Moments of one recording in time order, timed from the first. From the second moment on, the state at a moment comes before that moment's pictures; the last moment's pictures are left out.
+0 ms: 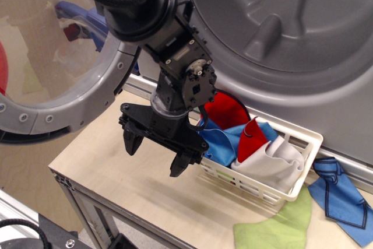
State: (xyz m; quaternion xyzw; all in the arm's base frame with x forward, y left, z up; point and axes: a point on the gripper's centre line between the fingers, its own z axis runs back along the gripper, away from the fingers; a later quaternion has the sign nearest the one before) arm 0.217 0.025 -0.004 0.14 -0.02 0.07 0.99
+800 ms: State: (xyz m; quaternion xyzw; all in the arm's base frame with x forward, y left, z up) arm 0.227 -0.008 0.034 0.05 0.01 0.06 1.00
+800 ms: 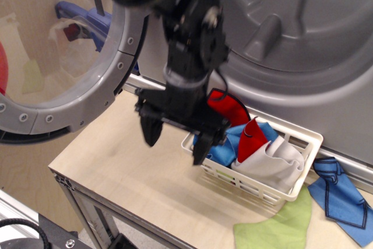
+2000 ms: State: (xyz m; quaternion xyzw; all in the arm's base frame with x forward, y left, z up) arm 0.302 -0.044 -0.007 -0.01 -0.02 0.10 1.00
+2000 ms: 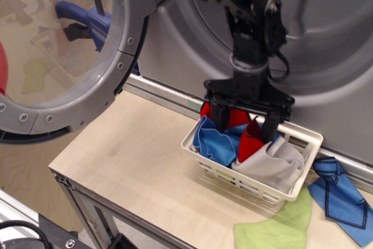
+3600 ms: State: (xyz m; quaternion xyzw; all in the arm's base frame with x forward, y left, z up) arm 0.296 -0.040 -0.033 0.10 -0.06 0.11 0.99
